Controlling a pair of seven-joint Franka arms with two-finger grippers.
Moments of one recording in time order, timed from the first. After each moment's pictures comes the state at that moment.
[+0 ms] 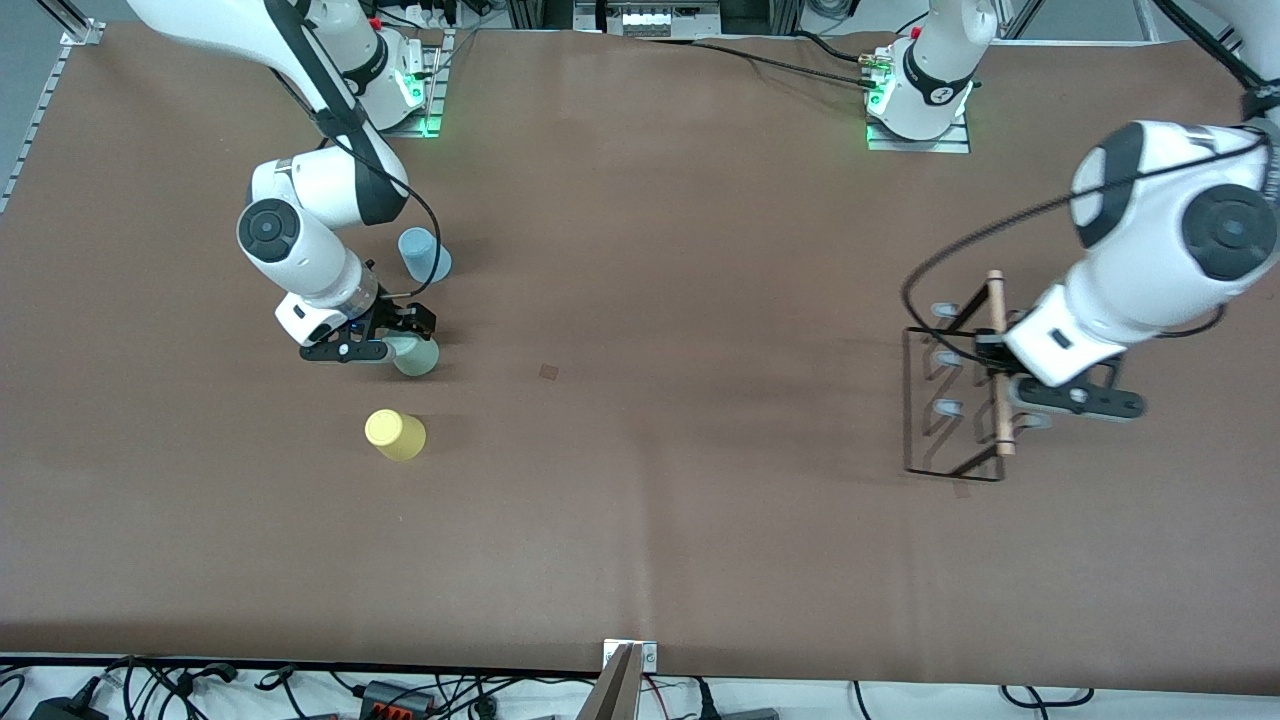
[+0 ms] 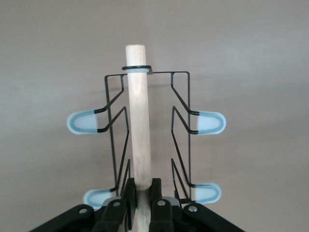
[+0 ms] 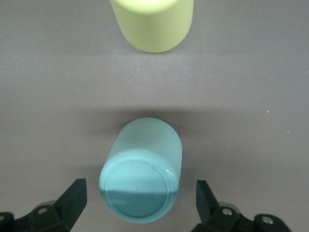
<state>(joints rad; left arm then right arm) 0.01 0.25 -0.21 -1.70 0.07 1.92 -0.07 0.13 0.28 0.12 -2.29 0.00 2.58 0.23</state>
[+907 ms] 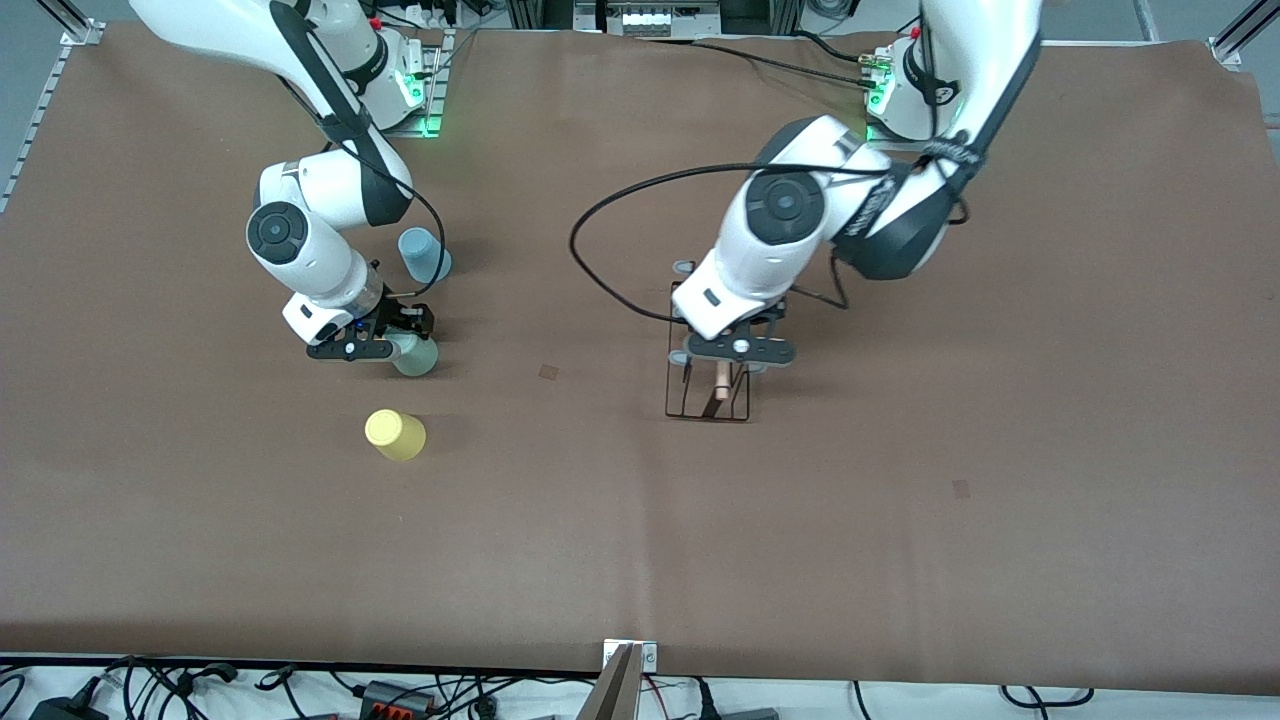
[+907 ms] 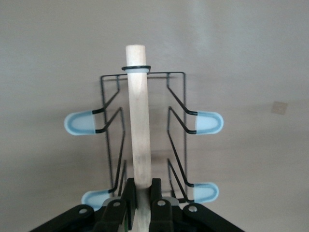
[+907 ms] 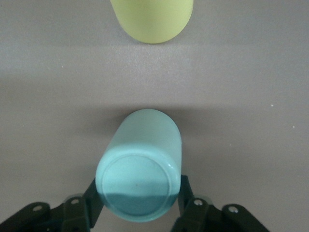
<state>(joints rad) -0.33 0.52 -0.37 -1.52 0.07 1.97 -0.61 0.13 0.29 0.12 -2.30 0.00 2.58 0.24</state>
